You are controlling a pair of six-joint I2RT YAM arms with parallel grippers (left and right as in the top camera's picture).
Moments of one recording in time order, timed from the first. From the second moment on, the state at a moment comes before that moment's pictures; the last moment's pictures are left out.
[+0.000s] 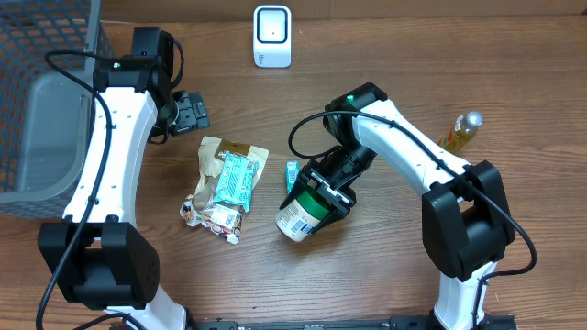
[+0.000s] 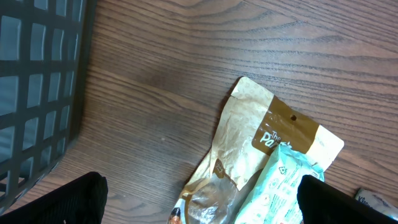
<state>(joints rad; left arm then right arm) -0.03 1.81 1.68 -1.22 -0.13 -0.36 0.50 2.03 1.60 -1.64 -0.99 0.65</state>
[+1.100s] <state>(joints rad) -0.03 1.81 1.68 -1.22 -0.13 -0.36 0.45 2.03 1.61 -0.80 -0.84 0.70</state>
